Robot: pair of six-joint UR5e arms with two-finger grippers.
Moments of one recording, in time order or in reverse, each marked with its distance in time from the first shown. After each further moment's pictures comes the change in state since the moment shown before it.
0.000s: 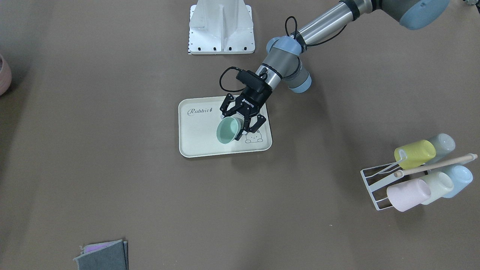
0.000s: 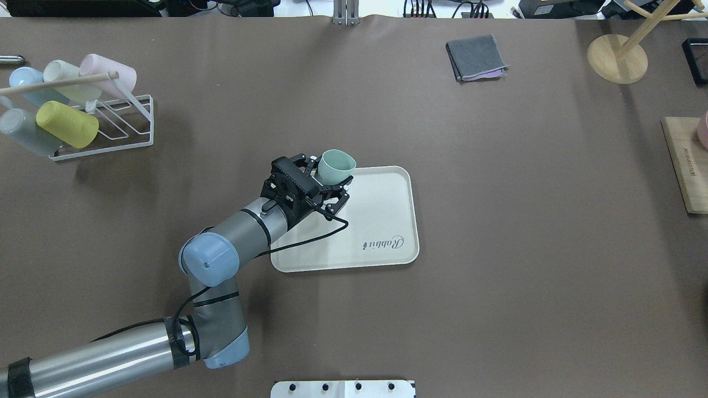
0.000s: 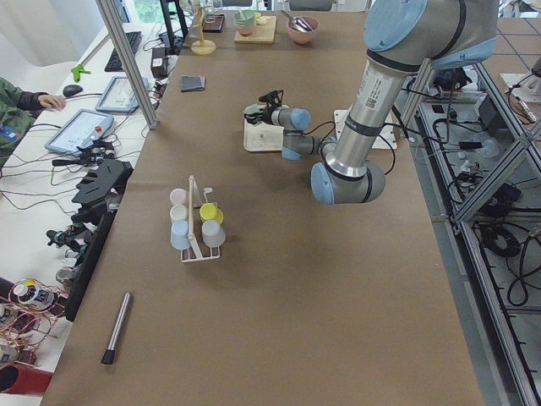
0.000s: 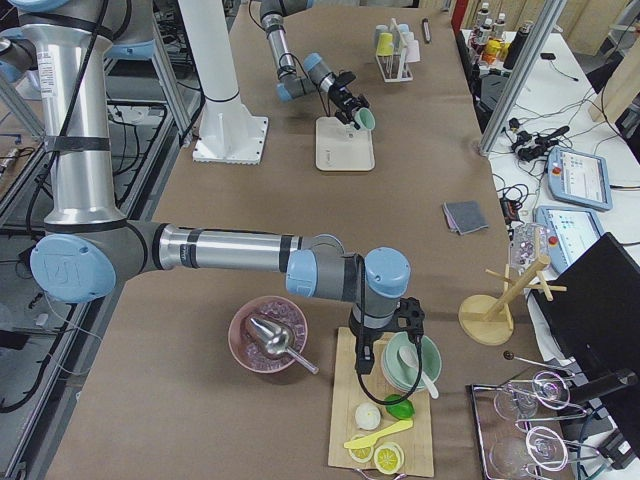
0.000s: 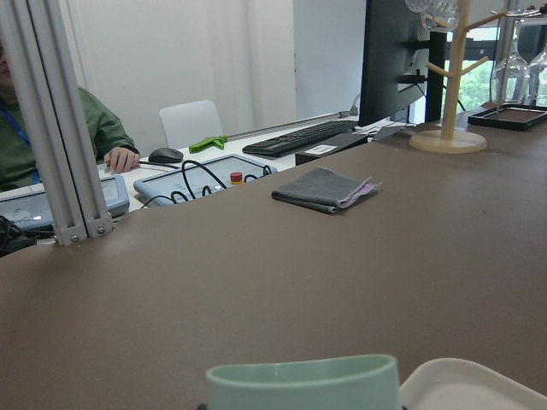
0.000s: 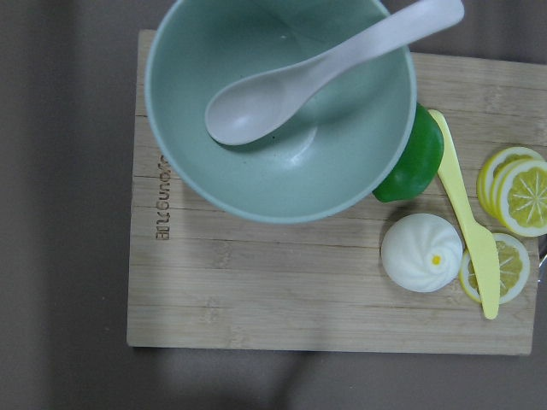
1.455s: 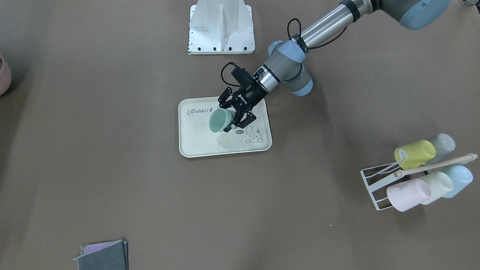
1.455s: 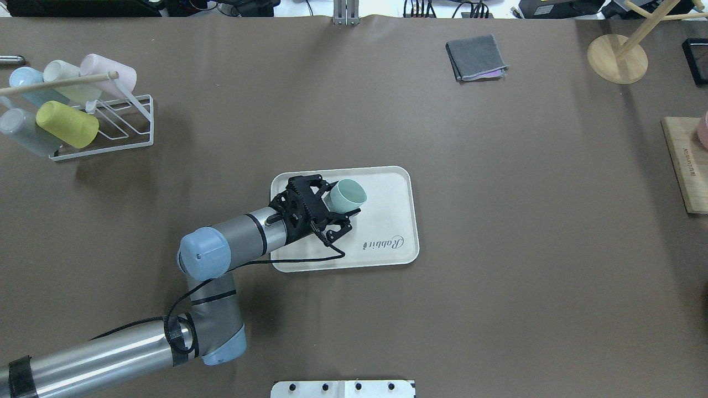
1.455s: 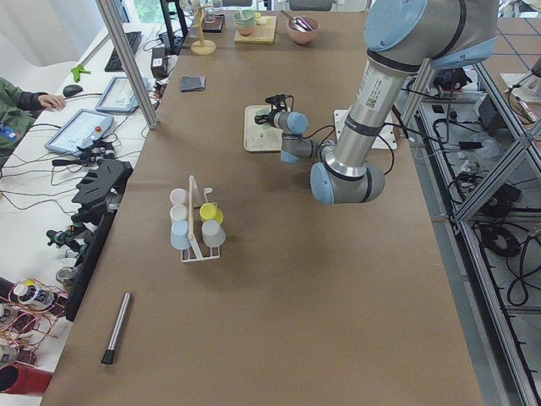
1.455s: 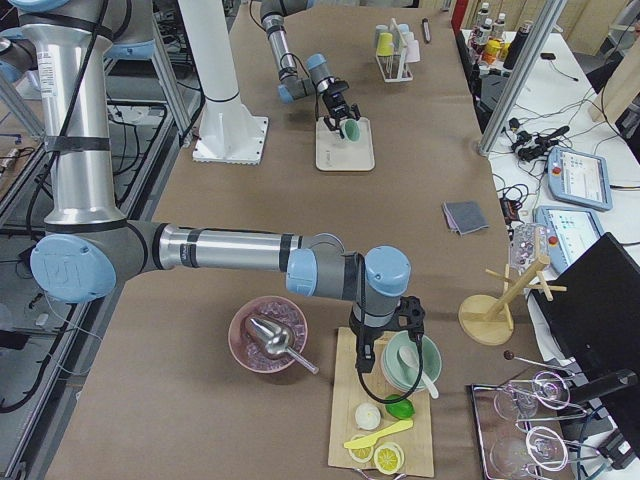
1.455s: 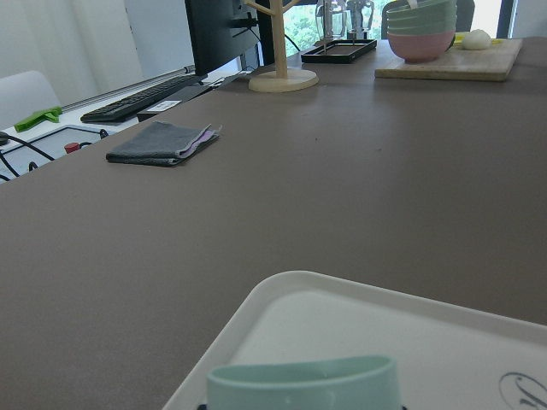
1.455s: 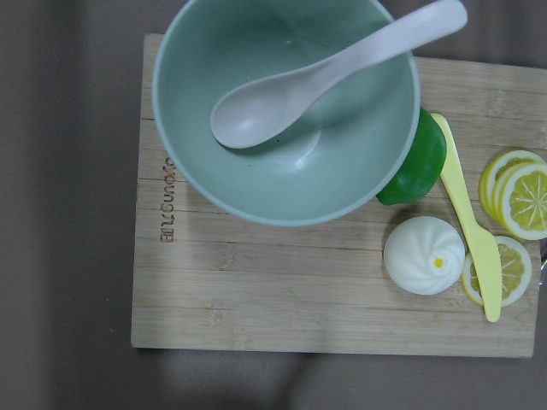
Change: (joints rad) left arm -0.006 0.006 0.036 -0.050 -0.212 0.139; right arm 0.000 0.001 0.005 0.000 0.002 0.000
